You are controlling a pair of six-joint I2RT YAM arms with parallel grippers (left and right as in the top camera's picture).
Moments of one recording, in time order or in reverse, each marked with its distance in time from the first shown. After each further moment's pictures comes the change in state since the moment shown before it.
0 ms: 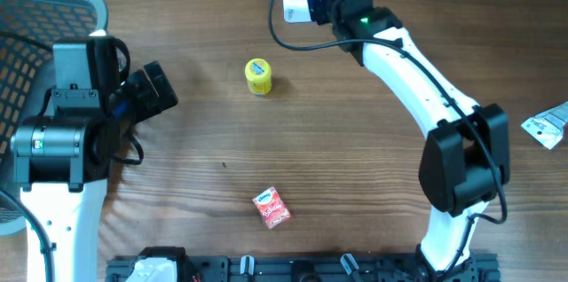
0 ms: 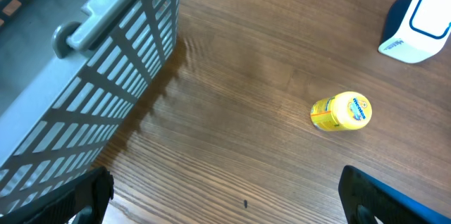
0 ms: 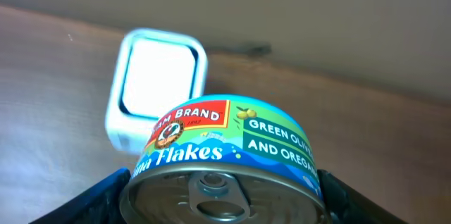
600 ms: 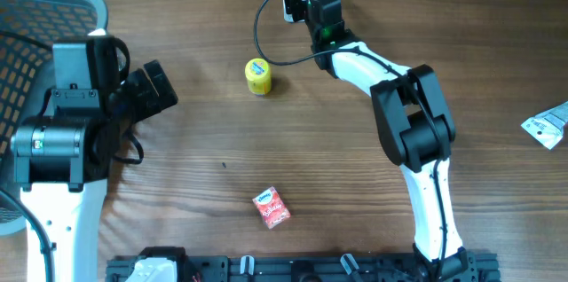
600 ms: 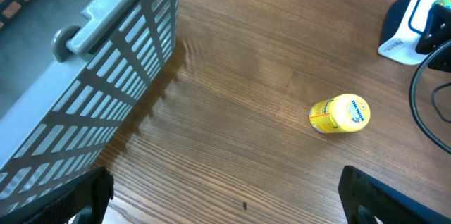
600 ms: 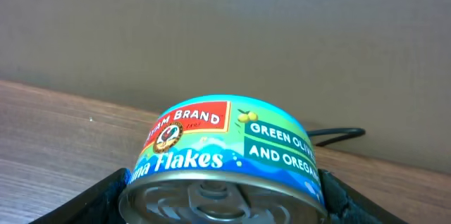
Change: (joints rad) left arm 0.000 0.000 0.000 0.007 0.000 0.000; right arm 0.017 0.385 -0.006 0.801 -0.082 -0.072
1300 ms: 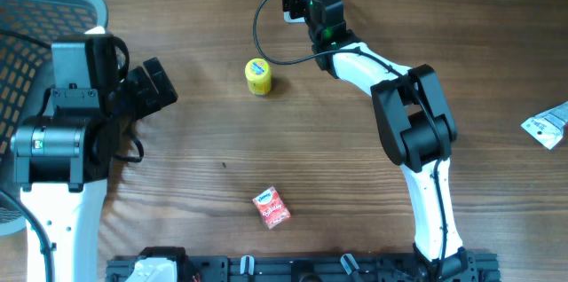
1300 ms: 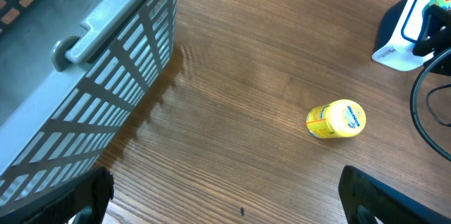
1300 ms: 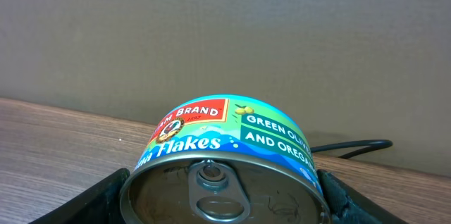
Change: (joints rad) left arm 0.000 0.000 0.000 0.021 0.000 0.000; right arm -0.002 0.000 -0.011 0.084 -0.066 0.071
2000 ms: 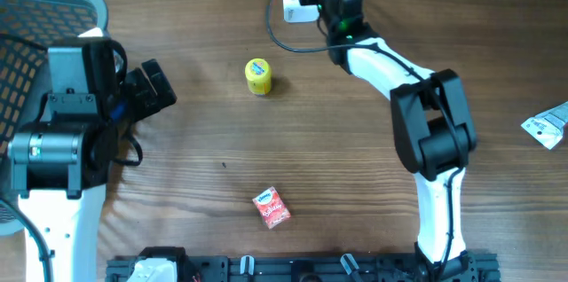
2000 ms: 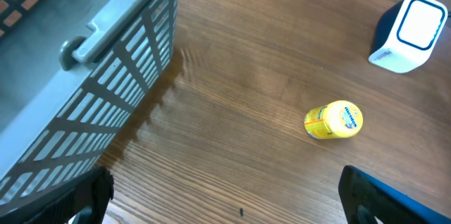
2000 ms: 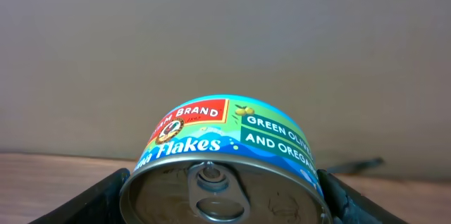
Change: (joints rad) left arm 0.000 -0.014 0.000 0.000 0.000 0.000; right arm -0.030 -0.110 -0.032 -0.008 -0.058 0.176
